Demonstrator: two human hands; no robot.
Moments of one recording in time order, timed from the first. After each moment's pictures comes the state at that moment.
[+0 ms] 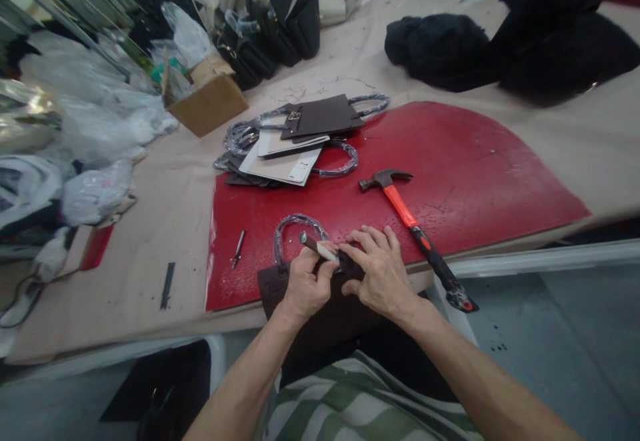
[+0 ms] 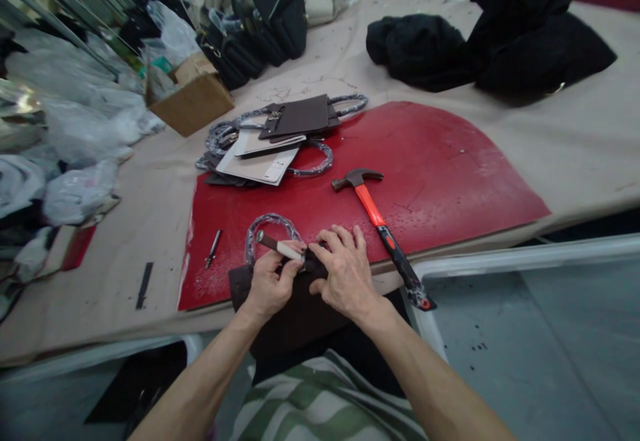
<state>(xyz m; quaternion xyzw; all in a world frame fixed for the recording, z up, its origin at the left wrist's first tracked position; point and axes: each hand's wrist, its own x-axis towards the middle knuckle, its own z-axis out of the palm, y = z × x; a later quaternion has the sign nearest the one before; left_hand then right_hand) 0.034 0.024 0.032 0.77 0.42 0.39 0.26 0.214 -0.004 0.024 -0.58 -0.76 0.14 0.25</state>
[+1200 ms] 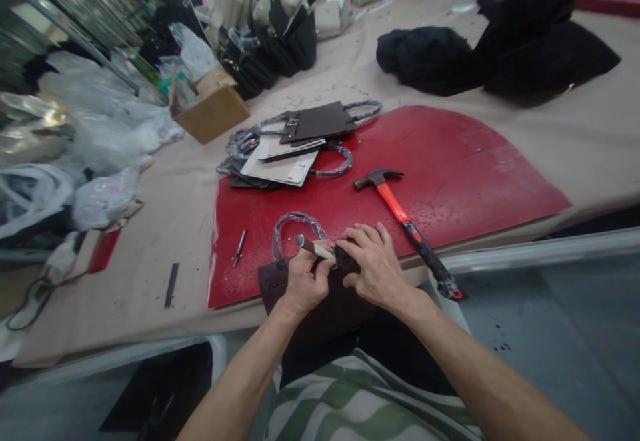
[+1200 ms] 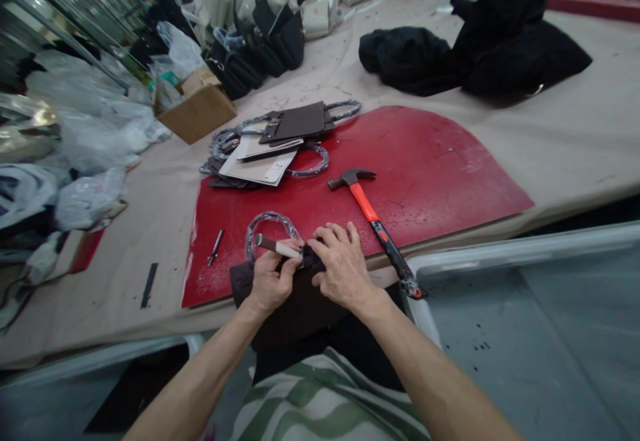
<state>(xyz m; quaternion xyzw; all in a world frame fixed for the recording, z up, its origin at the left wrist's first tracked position) 0.034 0.021 0.024 0.79 0.38 0.43 0.21 0.218 -0.003 0.026 -0.56 -0.78 0.14 0.25</state>
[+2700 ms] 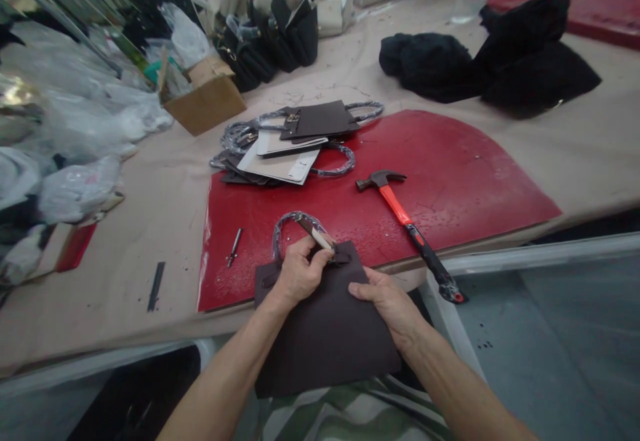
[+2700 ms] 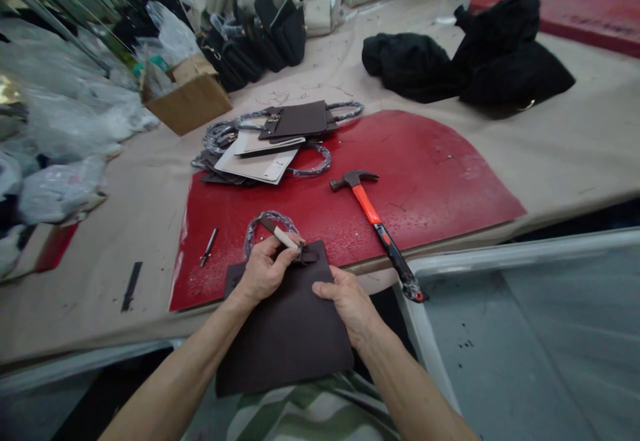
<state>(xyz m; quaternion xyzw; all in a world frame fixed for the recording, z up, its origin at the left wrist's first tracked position) 0.027 0.041 0.044 0.71 0.44 0.36 0.42 0.191 -0.045 0.031 -0.39 -0.08 0.80 0.45</state>
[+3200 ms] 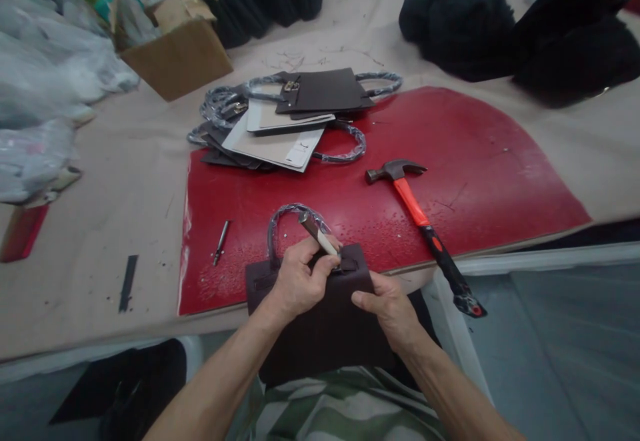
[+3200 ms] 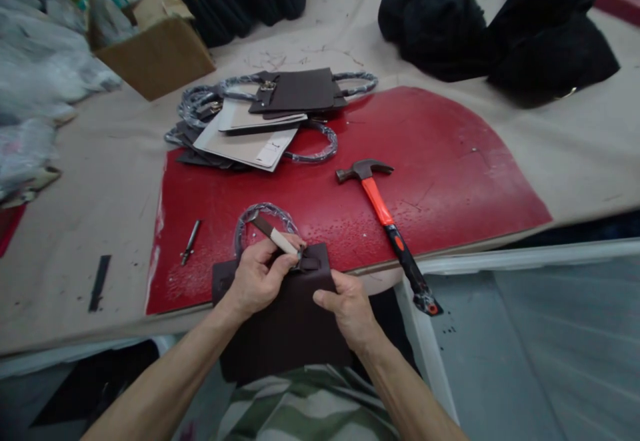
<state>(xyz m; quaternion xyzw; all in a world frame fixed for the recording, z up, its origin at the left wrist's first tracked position) 0.024 0.041 0.043 0.71 0.43 0.36 0.42 0.188 -0.041 0.012 -0.43 -0.17 0.75 0.48</state>
